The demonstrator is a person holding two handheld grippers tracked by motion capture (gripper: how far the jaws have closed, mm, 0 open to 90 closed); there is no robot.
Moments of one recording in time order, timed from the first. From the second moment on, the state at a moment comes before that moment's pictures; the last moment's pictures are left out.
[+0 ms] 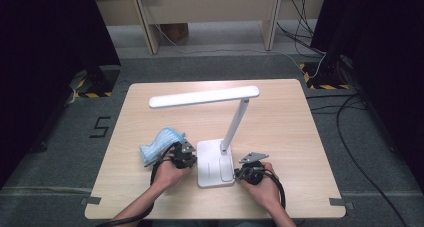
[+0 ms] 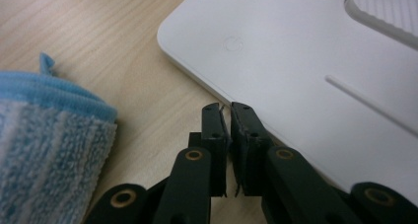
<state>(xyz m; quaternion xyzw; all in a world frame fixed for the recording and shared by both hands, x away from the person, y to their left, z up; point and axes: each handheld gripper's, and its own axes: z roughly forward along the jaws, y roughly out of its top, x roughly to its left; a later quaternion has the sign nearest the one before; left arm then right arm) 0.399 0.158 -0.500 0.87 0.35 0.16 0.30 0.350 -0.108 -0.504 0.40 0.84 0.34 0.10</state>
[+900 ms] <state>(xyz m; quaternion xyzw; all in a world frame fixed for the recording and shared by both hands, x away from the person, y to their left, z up) 0.373 0.157 -0.501 0.88 0.34 0.17 0.30 0.363 -0.111 -0.505 0.42 0.83 0.34 0.13</state>
